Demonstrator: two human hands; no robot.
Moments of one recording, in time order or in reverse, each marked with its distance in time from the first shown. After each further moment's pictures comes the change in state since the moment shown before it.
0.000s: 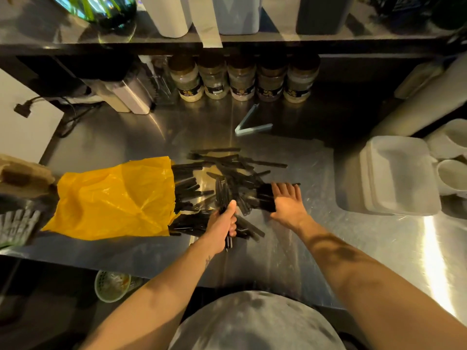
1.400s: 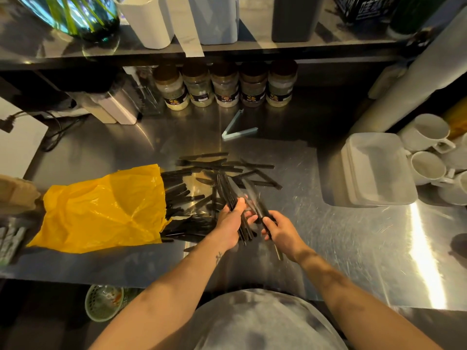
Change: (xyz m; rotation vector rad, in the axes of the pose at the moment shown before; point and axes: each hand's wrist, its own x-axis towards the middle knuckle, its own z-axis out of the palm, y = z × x) left_hand -0.010 0.005 0.056 -0.193 -0.013 -0.025; right_hand -0.085 -0.019 0.021 1.265 0.030 0.224
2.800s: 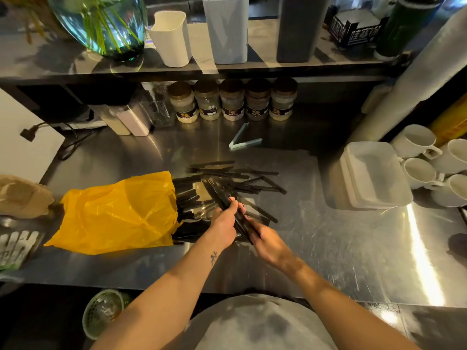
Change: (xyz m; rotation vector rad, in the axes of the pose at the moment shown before) left_hand -0.025 0.029 -0.032 -0.117 -0.012 0.033; right_hand -0.044 -0.034 0.056 -0.452 -0.115 -0.191
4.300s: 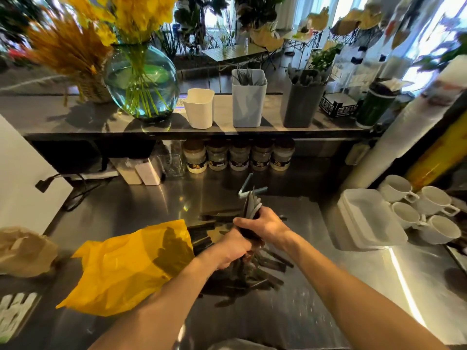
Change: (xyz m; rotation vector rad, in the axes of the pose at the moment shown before) left_hand -0.050 0.115 -0.027 0.964 -0.439 0.282; right_hand 0.048 -0.177 -0.038 0.295 0.145 0.056
